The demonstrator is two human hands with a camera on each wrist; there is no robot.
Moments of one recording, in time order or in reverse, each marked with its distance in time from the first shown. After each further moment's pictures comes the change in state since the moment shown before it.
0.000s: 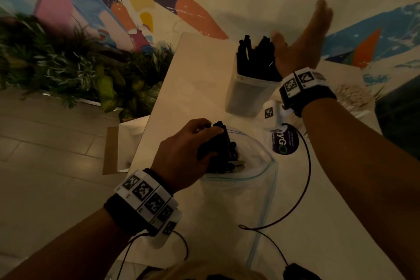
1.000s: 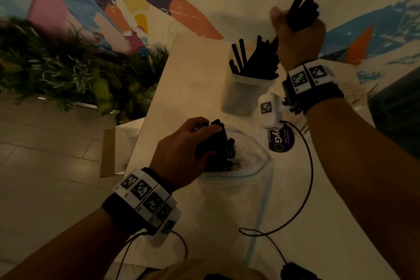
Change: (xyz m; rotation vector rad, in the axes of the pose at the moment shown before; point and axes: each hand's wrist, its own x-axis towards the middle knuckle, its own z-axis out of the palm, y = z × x) left_hand 0.002 0.008 -0.001 -0.005 0.001 0.013; right_hand 0.002 -0.027 -0.023 0.542 0.035 0.015
